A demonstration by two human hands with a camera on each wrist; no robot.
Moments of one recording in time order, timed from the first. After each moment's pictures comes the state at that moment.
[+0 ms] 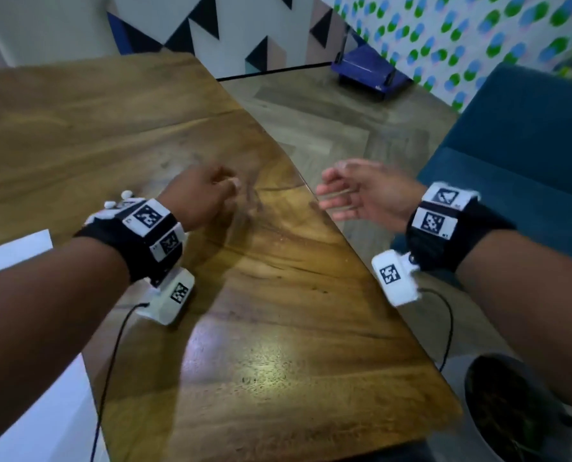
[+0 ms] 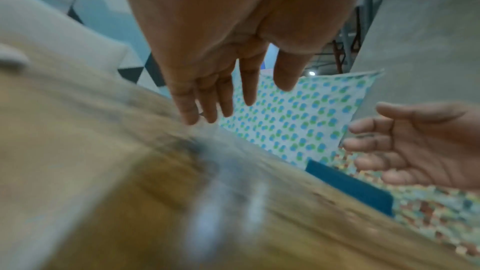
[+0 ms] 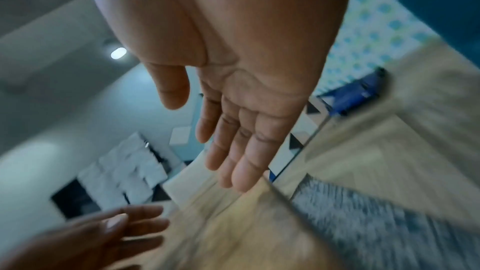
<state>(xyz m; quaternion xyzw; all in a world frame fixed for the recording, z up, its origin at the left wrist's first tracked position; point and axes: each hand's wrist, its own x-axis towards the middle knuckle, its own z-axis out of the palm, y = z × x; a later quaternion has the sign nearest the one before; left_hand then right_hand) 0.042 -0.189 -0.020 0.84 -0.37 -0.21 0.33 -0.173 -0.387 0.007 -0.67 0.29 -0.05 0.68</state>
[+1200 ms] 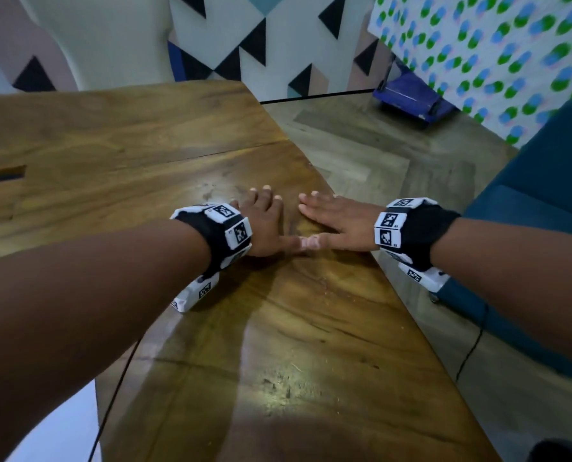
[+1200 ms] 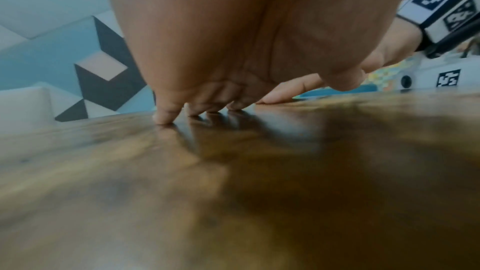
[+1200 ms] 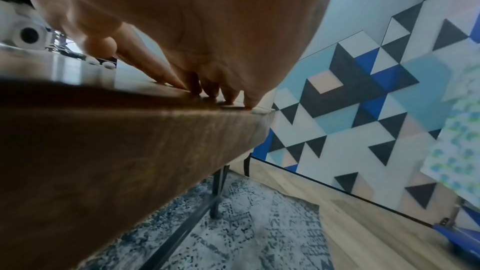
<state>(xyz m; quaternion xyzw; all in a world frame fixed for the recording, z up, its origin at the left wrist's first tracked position) 0.083 -0.245 -0.048 0.86 -0.48 -0.16 -0.09 -0.047 -0.415 -0.033 -0.98 0.00 0.21 0.03</state>
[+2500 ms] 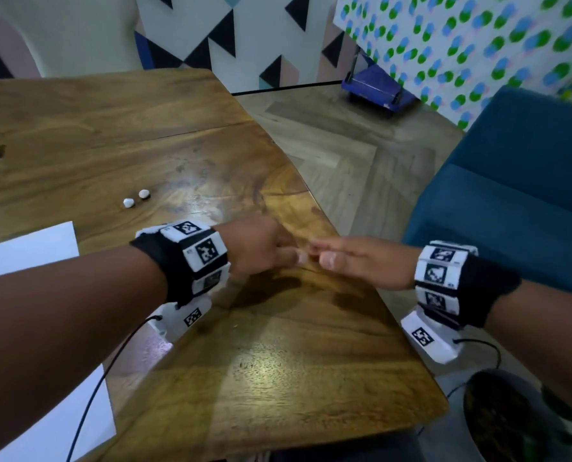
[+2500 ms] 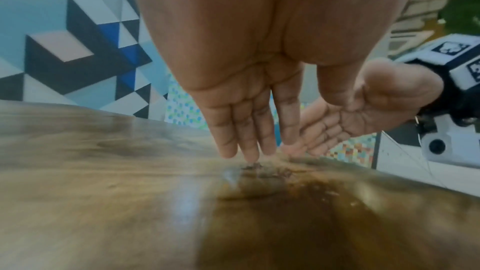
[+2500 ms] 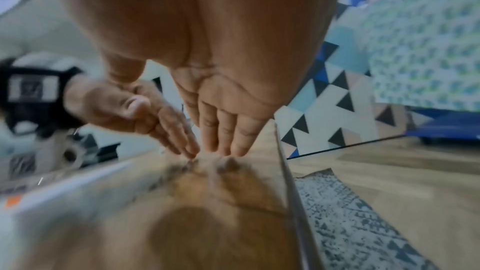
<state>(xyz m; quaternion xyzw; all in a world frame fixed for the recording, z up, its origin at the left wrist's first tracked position) -0.040 -0.184 -0.003 0.74 -0.62 -0.24 0.06 -0.226 -0.337 0.001 -0.93 0.12 0.18 0.29</state>
